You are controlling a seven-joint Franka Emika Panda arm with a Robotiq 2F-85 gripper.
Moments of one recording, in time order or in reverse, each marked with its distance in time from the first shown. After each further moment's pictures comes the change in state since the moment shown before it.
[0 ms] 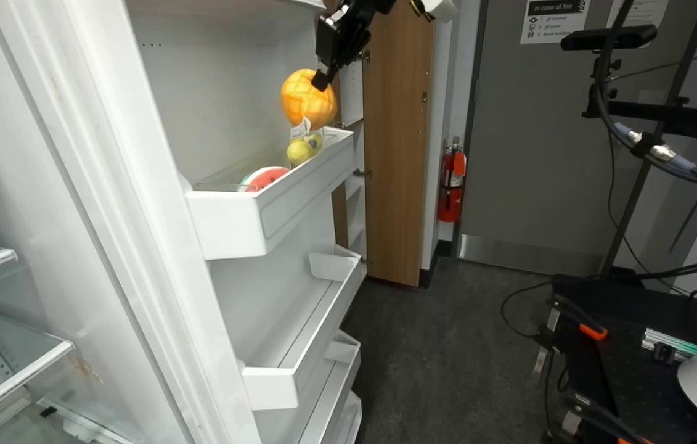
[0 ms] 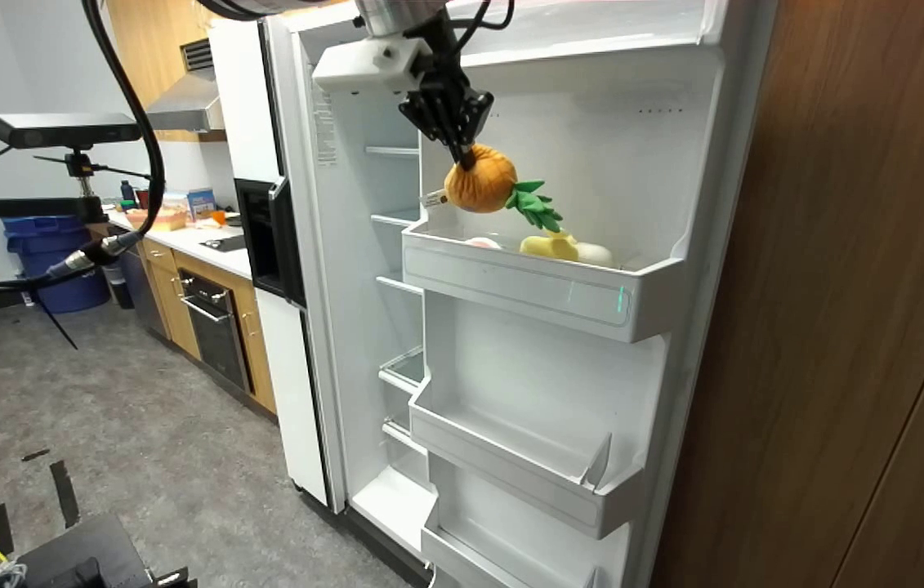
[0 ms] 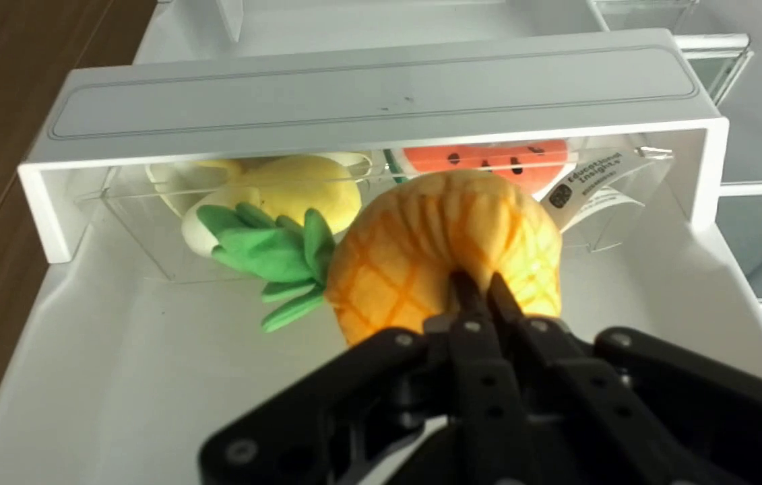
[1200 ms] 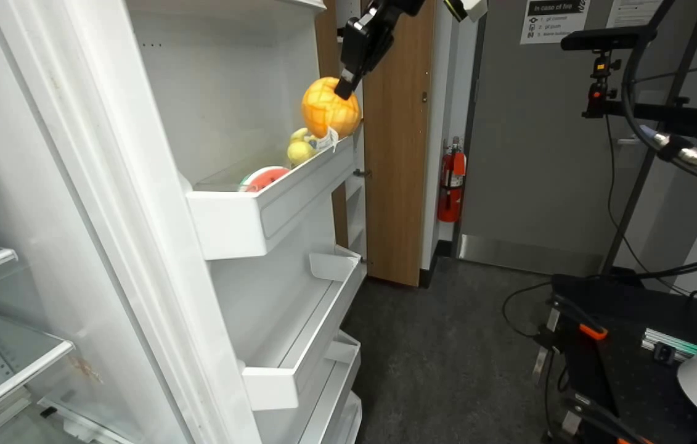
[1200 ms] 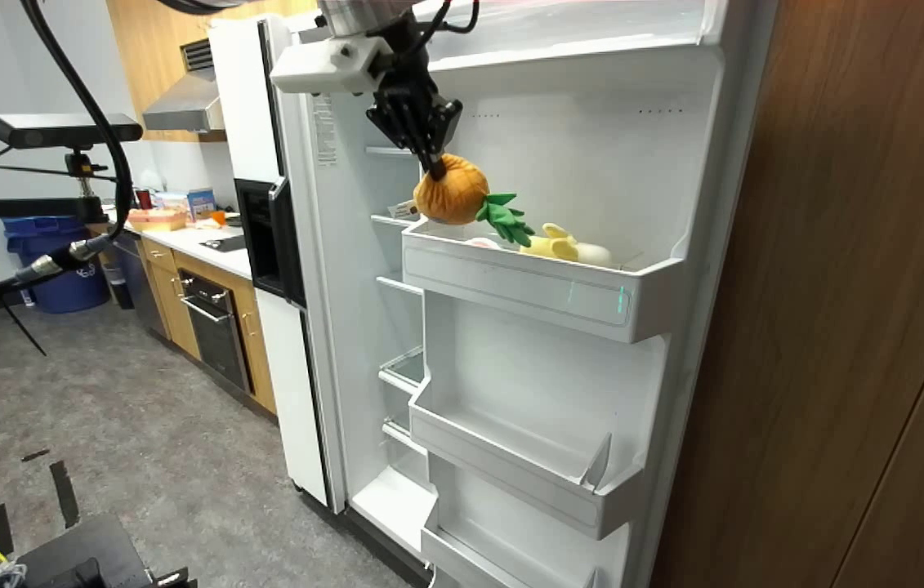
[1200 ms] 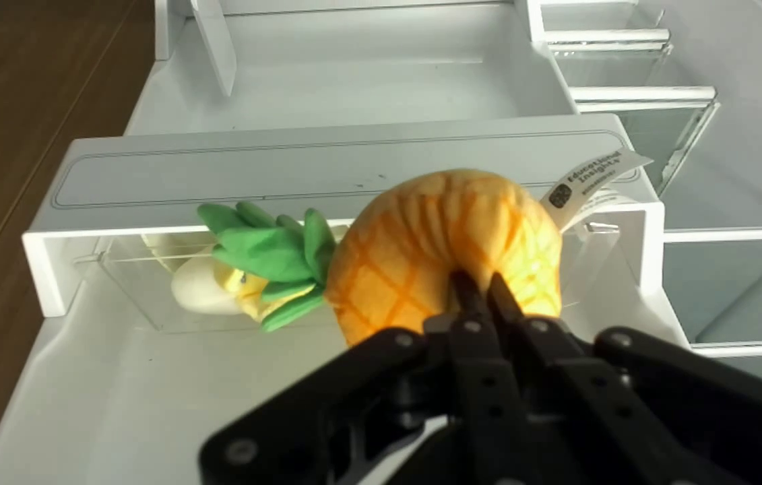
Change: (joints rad) arm 0.018 -0.101 0.002 -0.097 -0.001 -0.050 0.000
